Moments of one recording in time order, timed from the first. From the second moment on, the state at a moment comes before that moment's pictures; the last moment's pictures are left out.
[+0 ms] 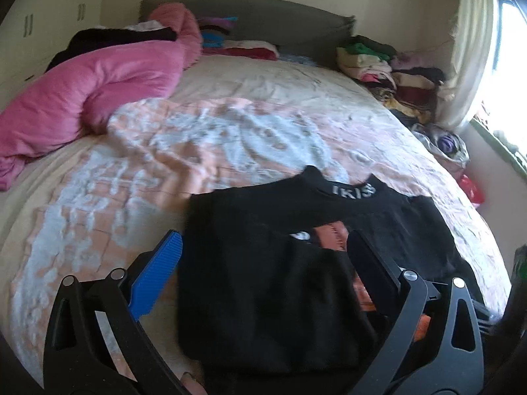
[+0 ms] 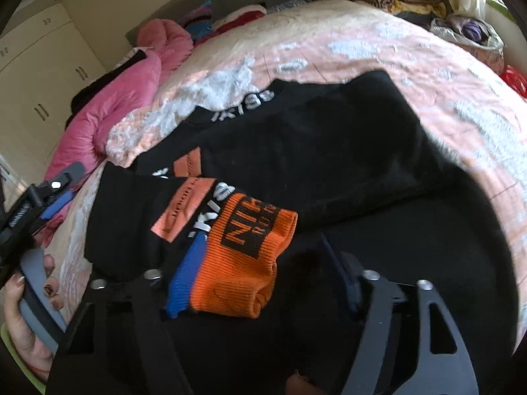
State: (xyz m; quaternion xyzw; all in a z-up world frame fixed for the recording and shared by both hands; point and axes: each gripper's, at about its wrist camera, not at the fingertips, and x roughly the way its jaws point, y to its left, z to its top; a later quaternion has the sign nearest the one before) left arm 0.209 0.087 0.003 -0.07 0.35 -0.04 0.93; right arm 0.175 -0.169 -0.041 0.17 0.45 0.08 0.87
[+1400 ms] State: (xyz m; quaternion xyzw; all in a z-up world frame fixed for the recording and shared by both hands) left arm 0.215 0.113 -0.013 -0.13 0.36 -0.03 0.93; right arm 0.216 -0.181 0.053 0.01 0.30 0.07 0.95
